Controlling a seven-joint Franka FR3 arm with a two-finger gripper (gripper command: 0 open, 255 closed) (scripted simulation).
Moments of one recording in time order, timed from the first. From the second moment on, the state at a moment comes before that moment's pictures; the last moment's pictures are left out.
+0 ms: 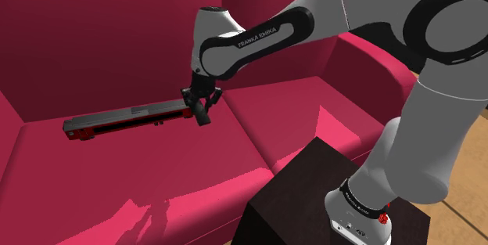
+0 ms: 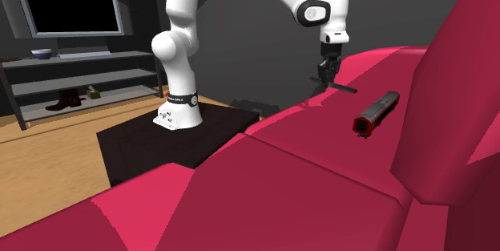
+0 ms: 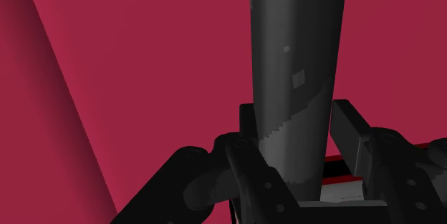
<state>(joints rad) 0.29 0.23 0.10 -2.01 0.05 2.30 0.71</state>
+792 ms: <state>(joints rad) 0.36 0.38 0.12 -1.90 0.01 2.33 0.83</state>
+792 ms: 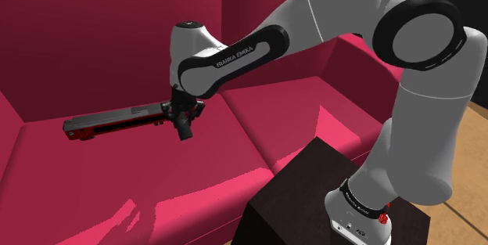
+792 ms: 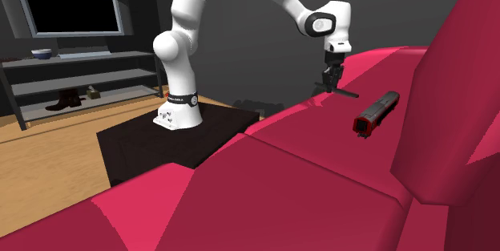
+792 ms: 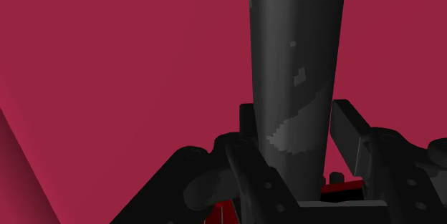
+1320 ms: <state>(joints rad) 0.37 0.45 0.12 -1.91 0.01 2.42 0.83</state>
